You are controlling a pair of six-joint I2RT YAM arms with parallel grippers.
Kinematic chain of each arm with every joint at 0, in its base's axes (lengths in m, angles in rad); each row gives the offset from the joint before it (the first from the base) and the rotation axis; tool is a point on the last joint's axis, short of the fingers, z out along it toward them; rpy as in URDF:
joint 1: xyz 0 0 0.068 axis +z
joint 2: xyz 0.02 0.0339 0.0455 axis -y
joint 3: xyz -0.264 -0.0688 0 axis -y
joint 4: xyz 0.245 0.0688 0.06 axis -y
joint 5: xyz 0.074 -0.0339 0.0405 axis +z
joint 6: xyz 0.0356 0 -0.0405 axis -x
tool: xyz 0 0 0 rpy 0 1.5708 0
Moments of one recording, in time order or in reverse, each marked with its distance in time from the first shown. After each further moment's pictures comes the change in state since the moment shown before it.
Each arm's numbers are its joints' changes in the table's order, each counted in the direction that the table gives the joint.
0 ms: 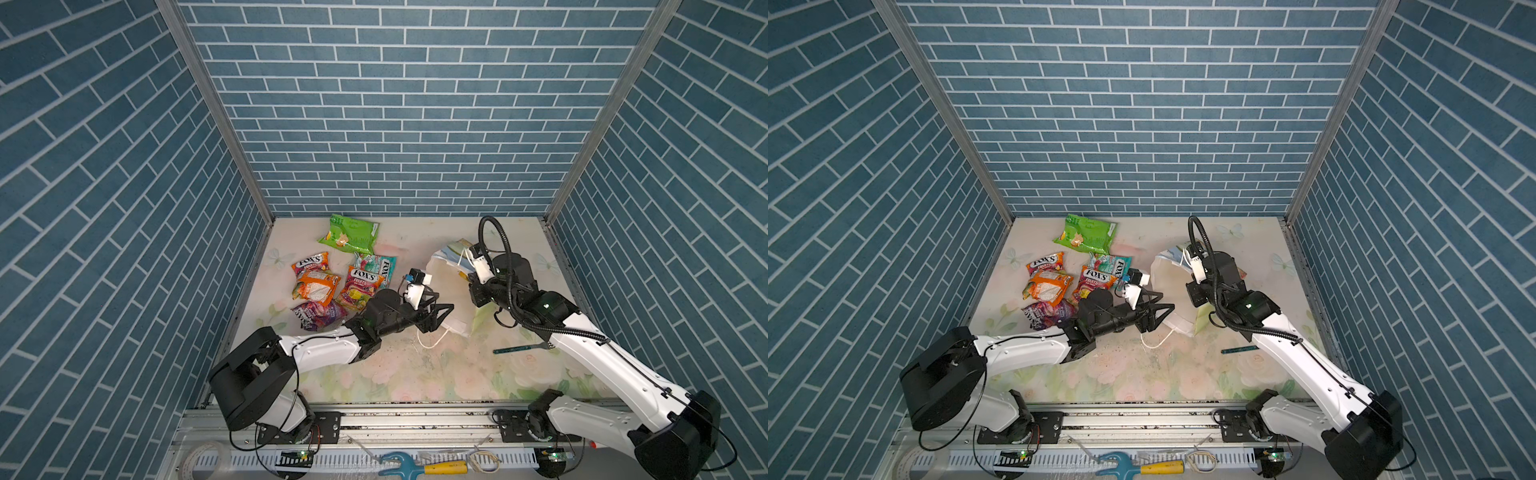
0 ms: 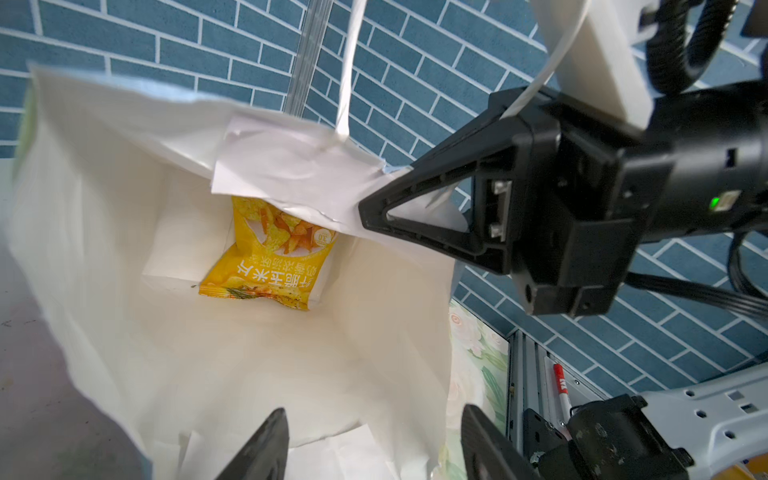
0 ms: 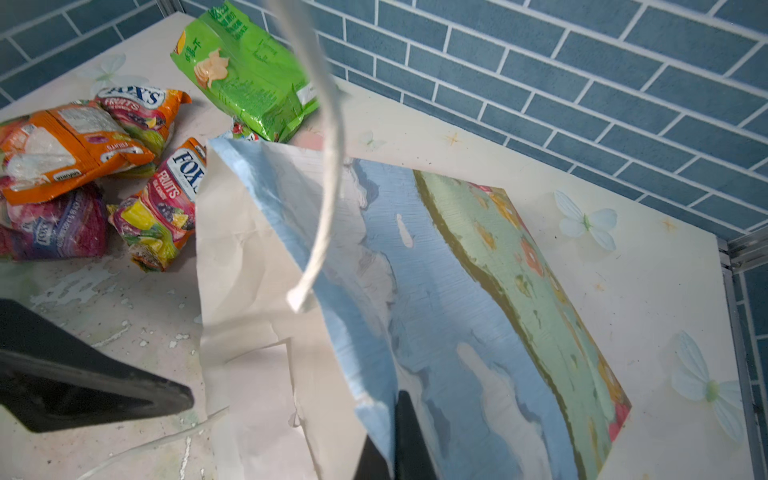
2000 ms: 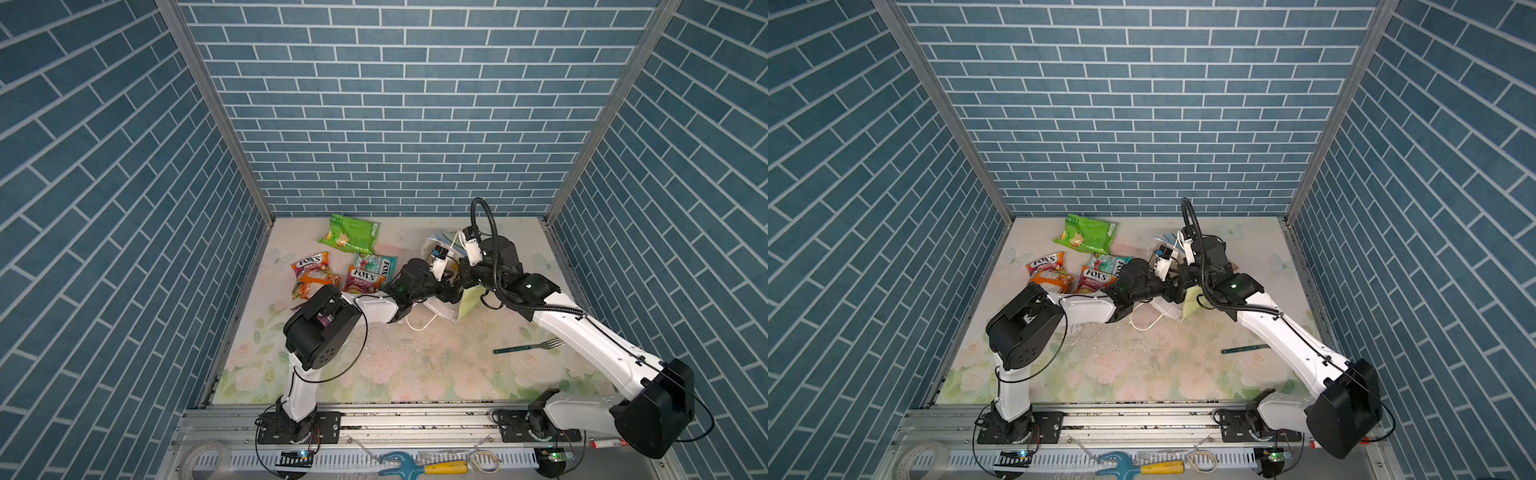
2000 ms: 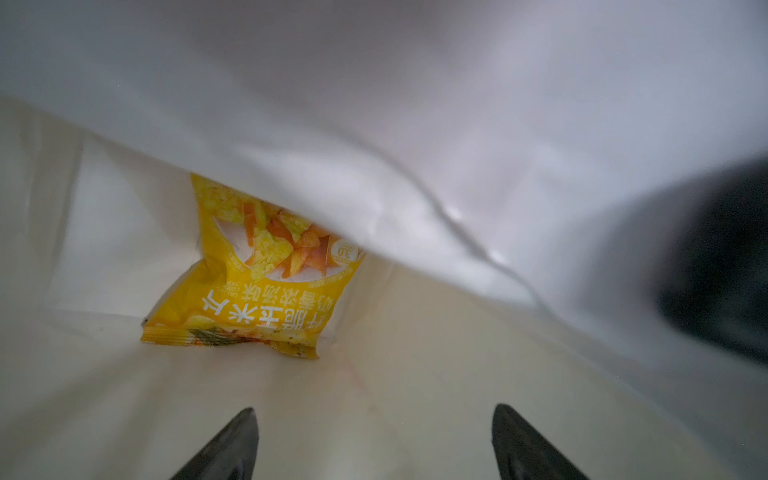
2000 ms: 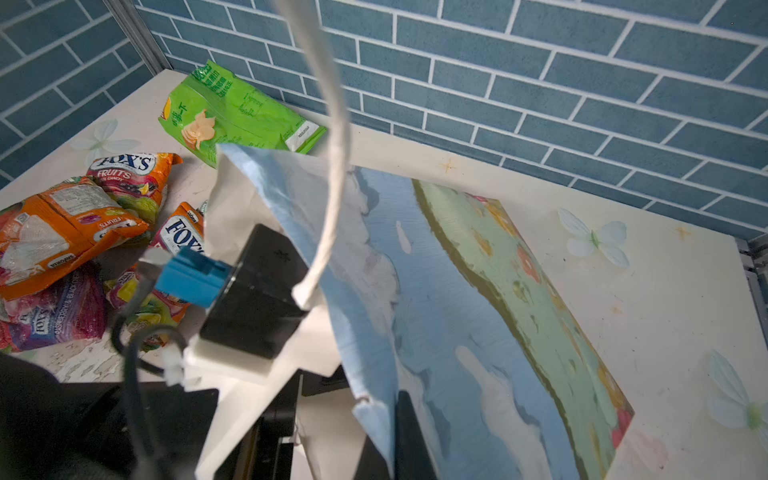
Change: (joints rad) left arm 0.099 -0.491 0.470 -0.067 -0.118 -0.016; right arm -0.002 -0.174 0.119 0.076 -0.015 -0.079
